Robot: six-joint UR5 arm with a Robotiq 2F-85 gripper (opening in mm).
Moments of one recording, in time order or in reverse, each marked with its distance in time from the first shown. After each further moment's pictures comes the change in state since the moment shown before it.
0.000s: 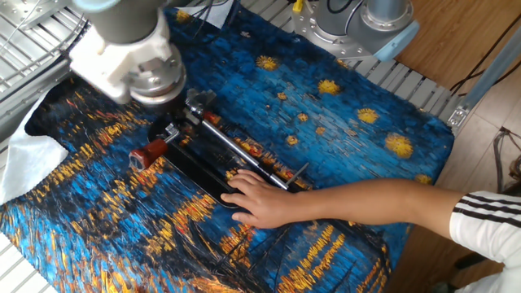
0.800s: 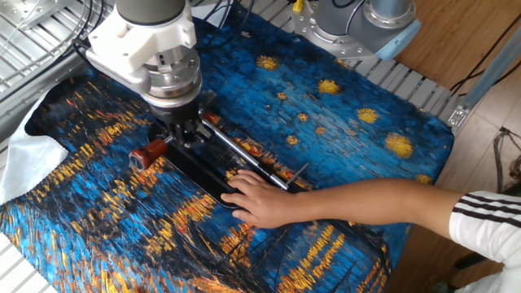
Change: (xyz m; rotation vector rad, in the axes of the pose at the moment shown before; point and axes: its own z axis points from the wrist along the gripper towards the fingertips) arm -0.042 0.032 -0.013 -0.057 -0.176 -0.104
